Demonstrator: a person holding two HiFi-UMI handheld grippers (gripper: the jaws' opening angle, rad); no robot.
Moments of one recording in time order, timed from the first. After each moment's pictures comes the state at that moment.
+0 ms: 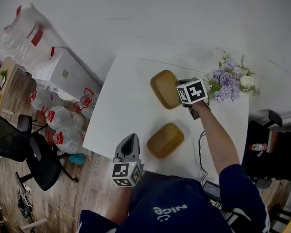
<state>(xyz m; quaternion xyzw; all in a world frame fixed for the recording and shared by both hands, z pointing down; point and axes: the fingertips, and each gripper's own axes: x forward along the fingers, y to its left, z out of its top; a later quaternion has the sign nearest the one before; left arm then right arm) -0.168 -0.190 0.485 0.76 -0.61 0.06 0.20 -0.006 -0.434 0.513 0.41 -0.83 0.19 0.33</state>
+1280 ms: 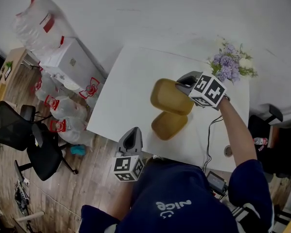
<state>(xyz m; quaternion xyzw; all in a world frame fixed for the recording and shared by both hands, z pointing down) -0.171 -0.112 0.474 0.76 -0.63 0.03 0.19 -0.044 -0.284 0.439 0.14 -0.91 -0.01 0.39</state>
